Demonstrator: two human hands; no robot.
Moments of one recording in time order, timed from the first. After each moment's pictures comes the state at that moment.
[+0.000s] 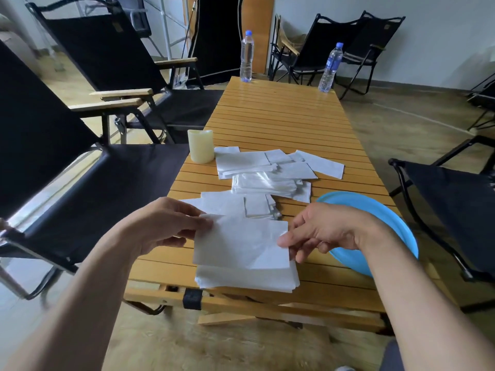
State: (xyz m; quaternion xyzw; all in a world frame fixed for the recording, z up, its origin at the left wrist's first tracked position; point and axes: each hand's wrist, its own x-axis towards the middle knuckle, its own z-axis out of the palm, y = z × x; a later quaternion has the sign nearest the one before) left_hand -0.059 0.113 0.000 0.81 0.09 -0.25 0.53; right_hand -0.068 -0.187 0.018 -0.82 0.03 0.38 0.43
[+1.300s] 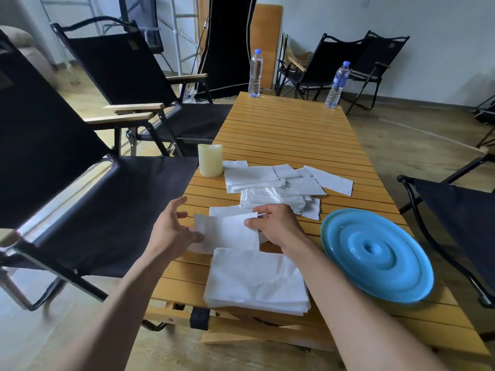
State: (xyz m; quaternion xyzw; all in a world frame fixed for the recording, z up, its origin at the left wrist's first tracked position) left_hand -0.034 0.117 -0.054 0.85 0.12 0.01 0.51; right_hand -0.016 -0.101 -0.041 -0.83 0.11 0.08 0.54
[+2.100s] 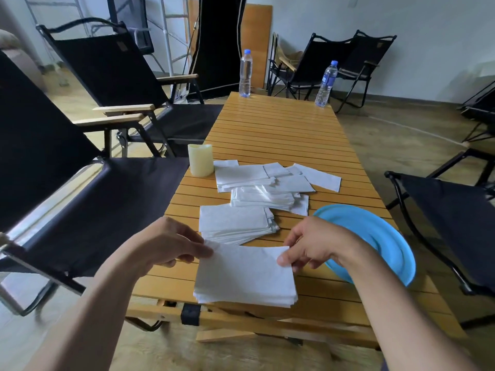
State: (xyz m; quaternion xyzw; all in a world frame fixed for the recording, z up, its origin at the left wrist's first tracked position) left_hand -0.064 0.112 -0.007 0.86 0.09 -0.23 0.45; right_hand -0.073 -0.174 0.015 -0.88 0.07 0.29 0.37
